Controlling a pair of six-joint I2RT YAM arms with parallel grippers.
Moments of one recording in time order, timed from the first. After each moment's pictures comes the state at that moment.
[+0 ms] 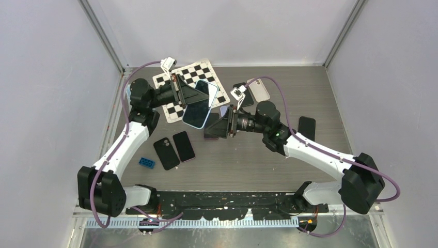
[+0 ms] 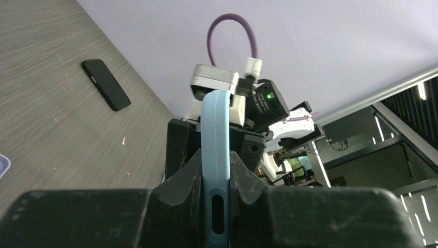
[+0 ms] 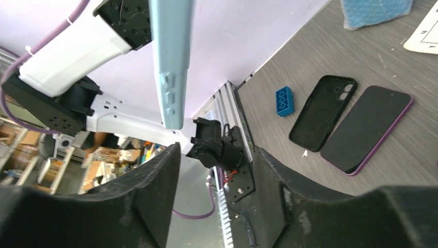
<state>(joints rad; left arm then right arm) -0.24 1.27 1.00 0.53 1.04 -1.20 0.76 1.27 0.86 0.42 -0.61 0.79</state>
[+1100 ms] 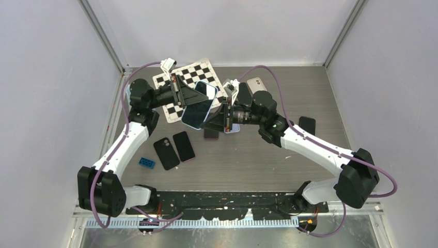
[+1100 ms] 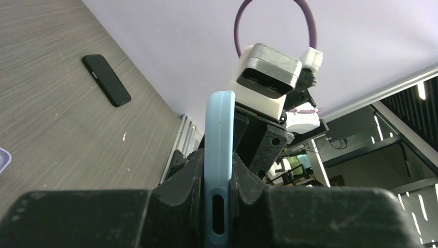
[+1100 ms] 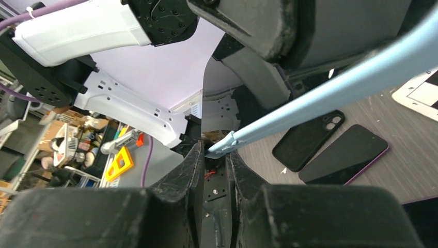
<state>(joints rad) -0.24 1.26 0.99 0.53 1.06 -1.19 0.76 1.35 1.01 0.35 -0.71 0.61</state>
